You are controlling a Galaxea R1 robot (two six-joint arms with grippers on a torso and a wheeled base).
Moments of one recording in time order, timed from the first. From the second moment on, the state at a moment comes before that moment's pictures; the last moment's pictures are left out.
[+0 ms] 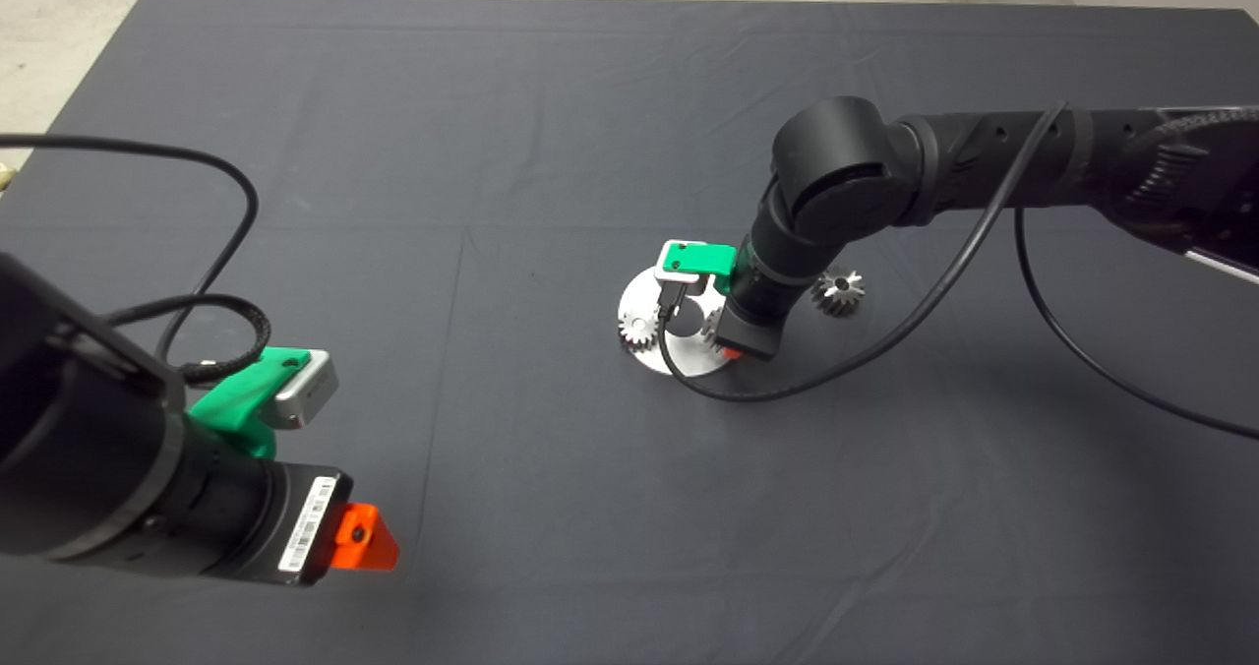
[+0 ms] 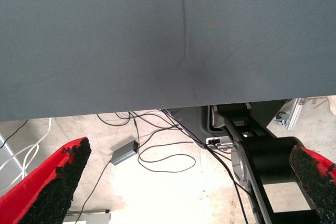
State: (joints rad) left arm -0.62 2.16 -0.37 0.01 1.52 -1.72; right arm 0.36 2.75 -1.16 -0.35 -1.53 0.43
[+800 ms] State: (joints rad) left arm -0.62 2.16 -0.37 0.01 1.52 -1.72; right arm 0.36 2.75 -1.16 -0.36 -1.53 0.43
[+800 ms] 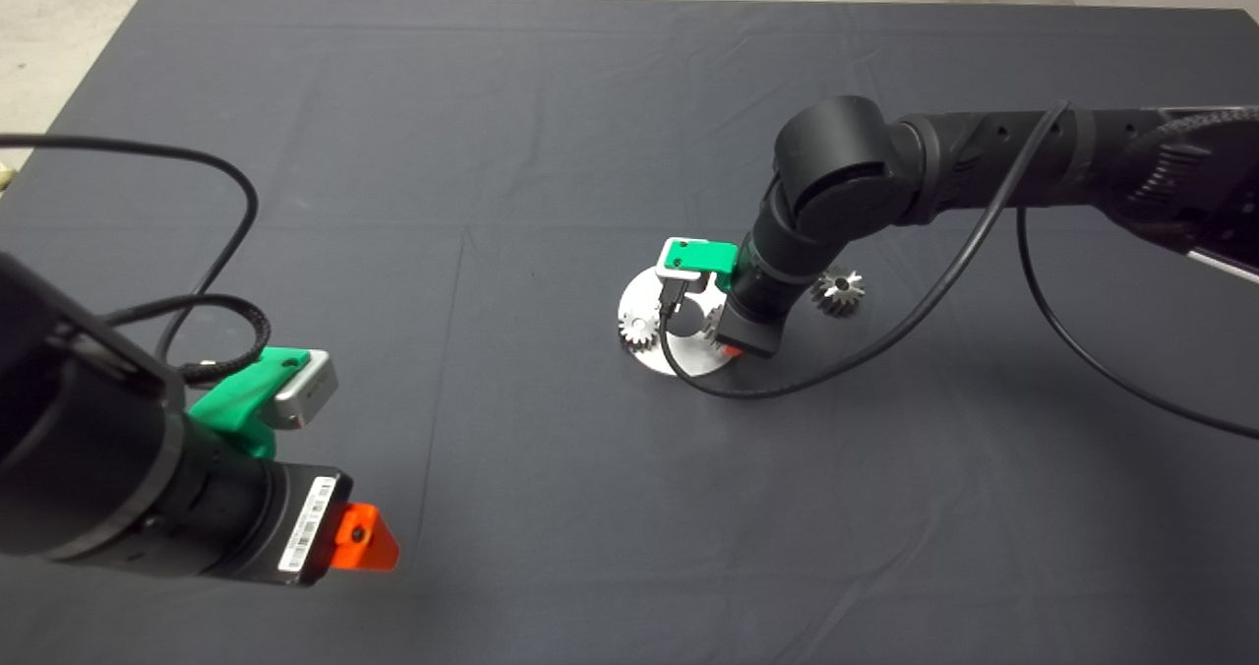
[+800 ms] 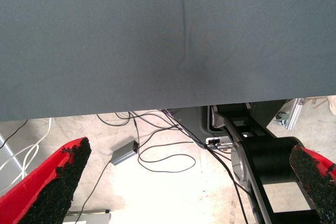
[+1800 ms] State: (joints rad) left arm -0.62 2.16 -0.37 0.01 1.52 -1.72; right arm 0.36 2.73 -1.16 -0.36 -1.53 0.43
